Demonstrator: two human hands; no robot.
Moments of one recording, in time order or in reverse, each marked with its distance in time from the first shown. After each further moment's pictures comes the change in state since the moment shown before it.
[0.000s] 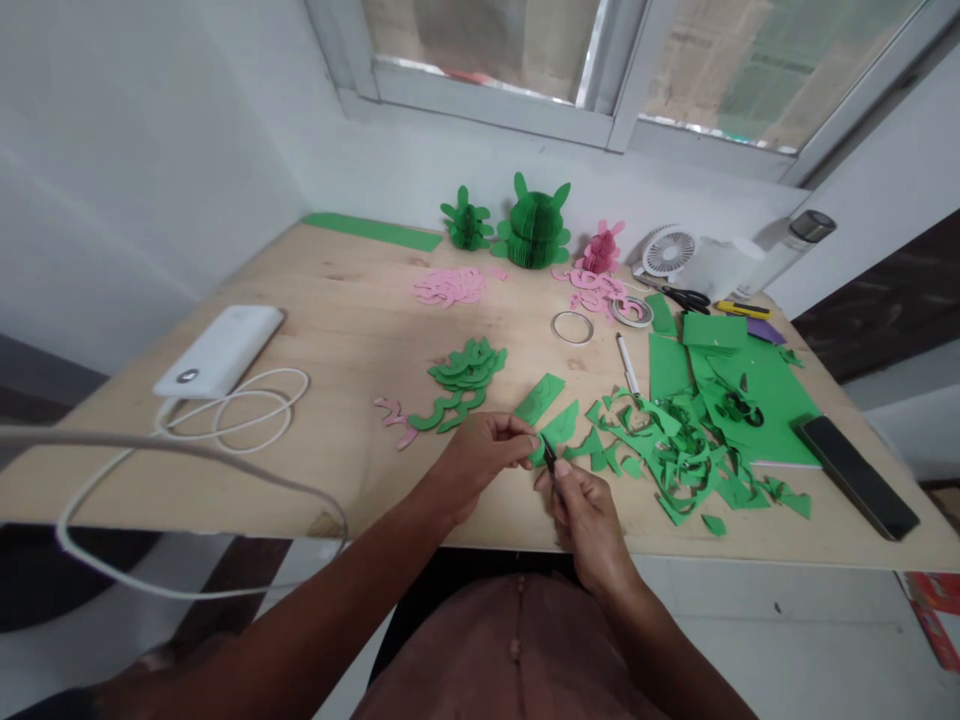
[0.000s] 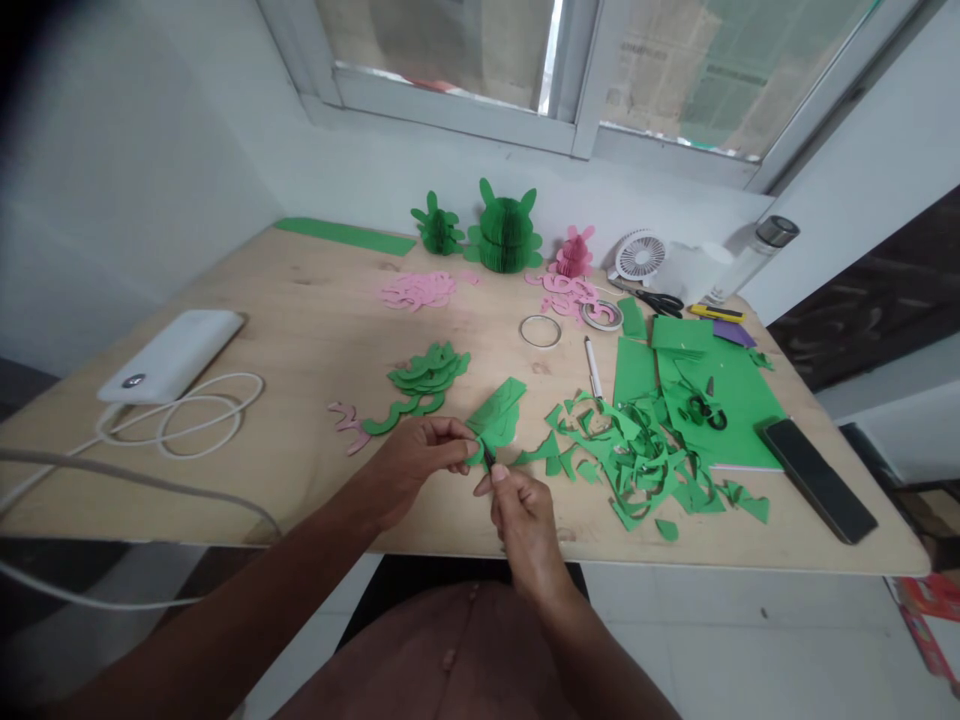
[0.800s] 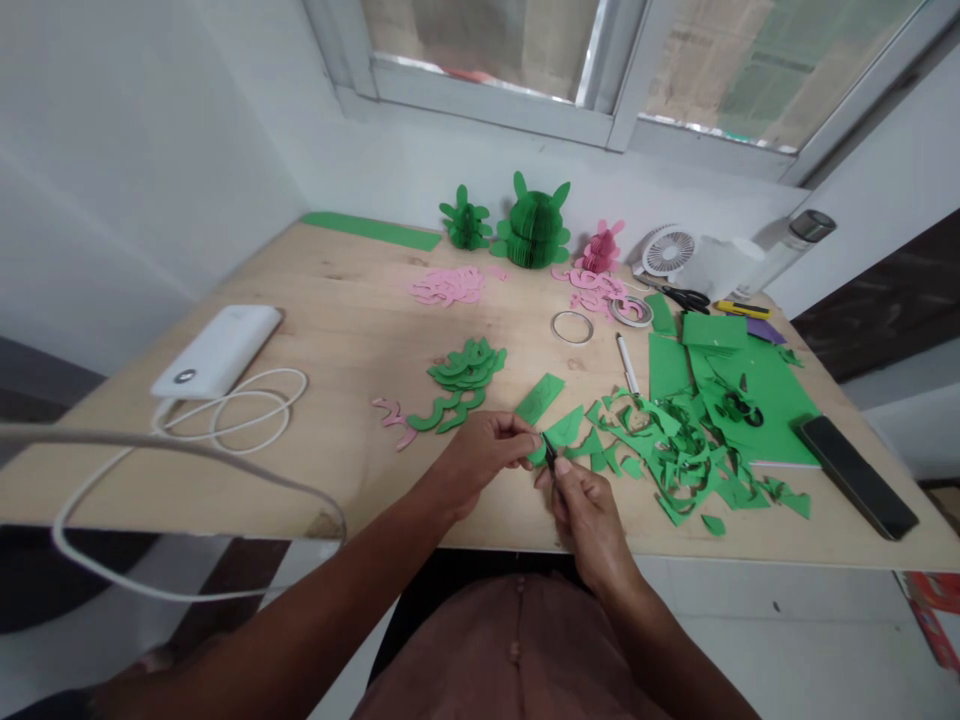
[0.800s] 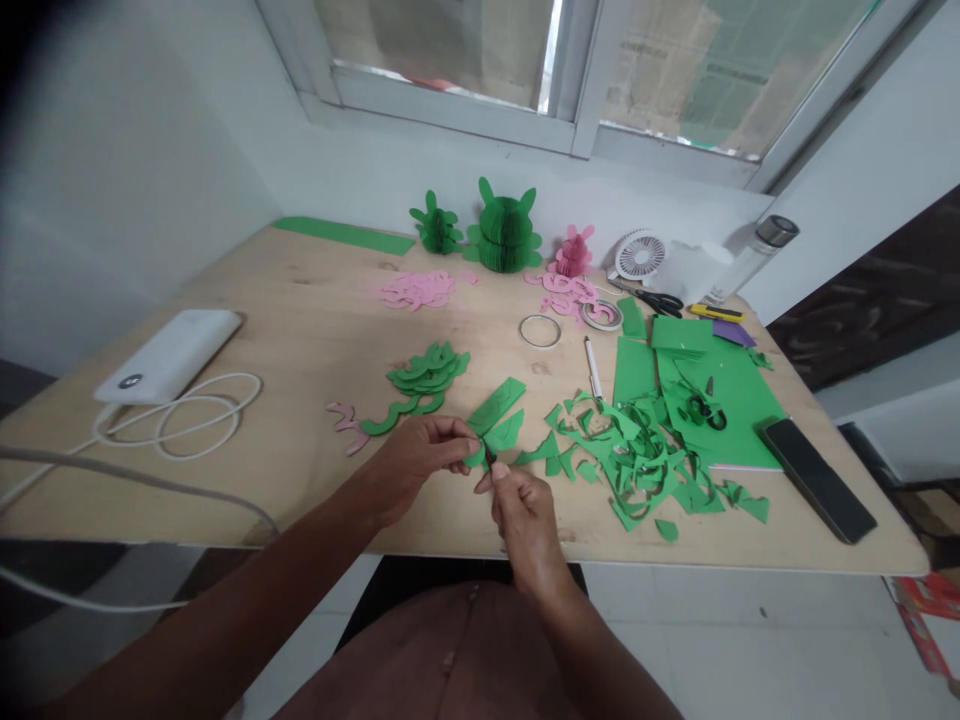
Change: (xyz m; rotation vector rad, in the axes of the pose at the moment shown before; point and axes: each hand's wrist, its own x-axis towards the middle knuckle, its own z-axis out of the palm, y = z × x) left_hand 0.004 0.000 -0.002 -0.012 -0.041 -0.009; right_hand 0.002 -0.001 -0.001 -0.025 -0.004 -0.054
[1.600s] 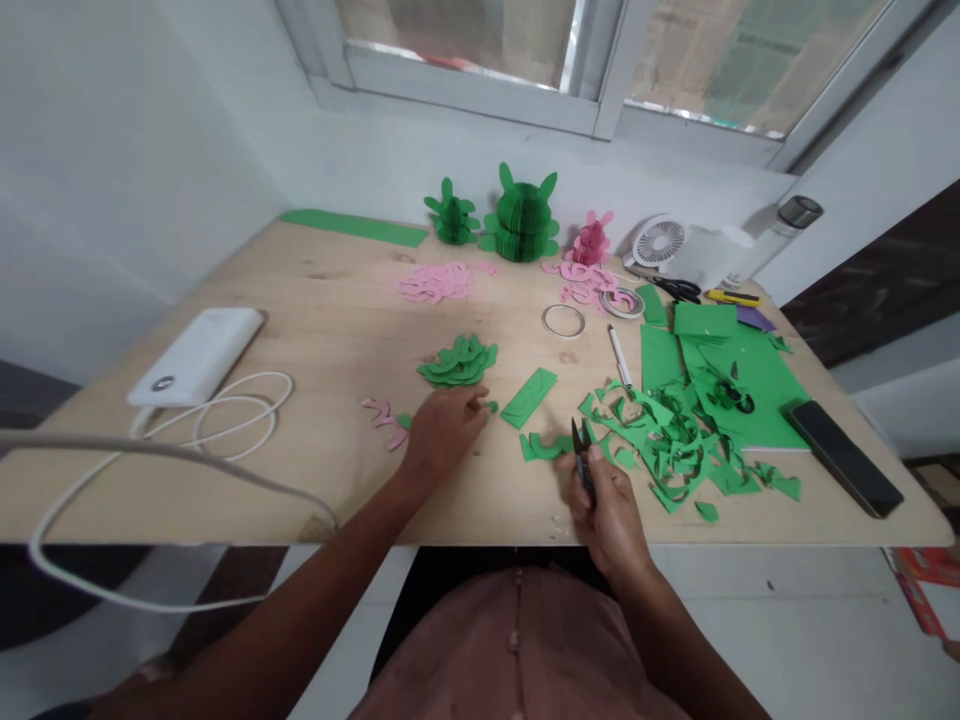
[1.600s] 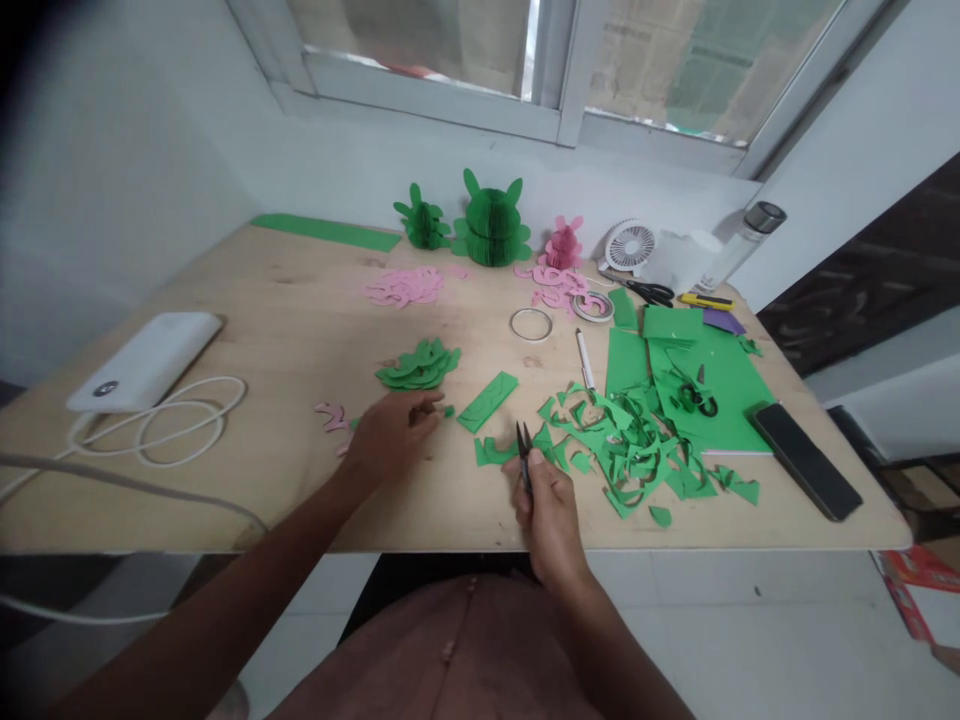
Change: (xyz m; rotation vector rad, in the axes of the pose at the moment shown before) left_hand 0.033 -0.029 -0.043 0.903 0.387 0.329; right_hand 0.001 0.007 -0.021 0.276 0.150 0.070
